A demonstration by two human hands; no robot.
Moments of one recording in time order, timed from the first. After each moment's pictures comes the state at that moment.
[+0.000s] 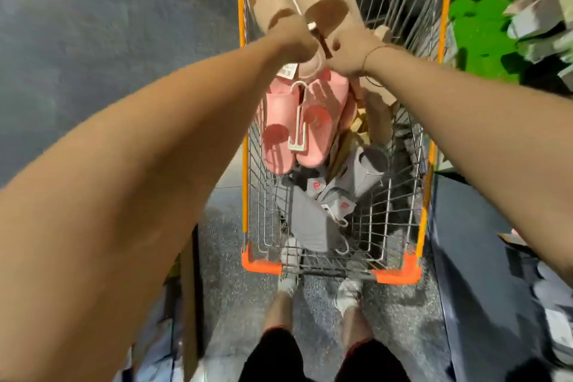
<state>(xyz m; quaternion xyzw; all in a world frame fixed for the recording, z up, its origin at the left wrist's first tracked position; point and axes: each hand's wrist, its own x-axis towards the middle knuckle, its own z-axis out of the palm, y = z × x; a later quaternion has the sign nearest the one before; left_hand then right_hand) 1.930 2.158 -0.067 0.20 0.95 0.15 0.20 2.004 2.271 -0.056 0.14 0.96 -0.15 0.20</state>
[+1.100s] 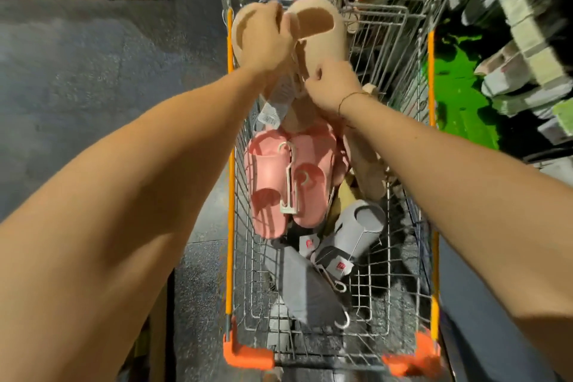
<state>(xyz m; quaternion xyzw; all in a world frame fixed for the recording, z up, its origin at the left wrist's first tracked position) 1.847 2.167 -0.079 0.21 0.90 0.39 -0.07 1.951 2.274 -0.085 0.23 0.93 -0.27 0.02</state>
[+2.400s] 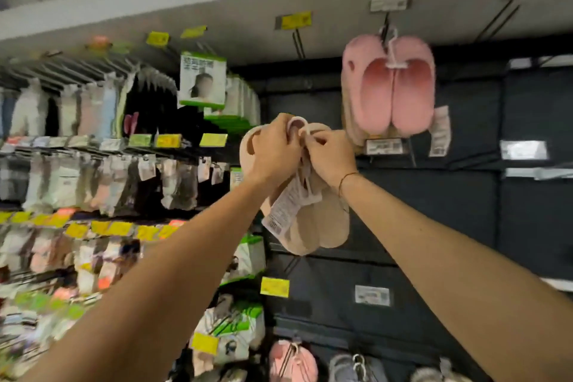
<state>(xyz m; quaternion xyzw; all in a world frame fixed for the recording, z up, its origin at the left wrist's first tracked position) 2.450 2.415 0.597 0.68 0.36 0.62 -0.11 2.570 2.401 0.594 0.43 0.64 0.02 -0.64</state>
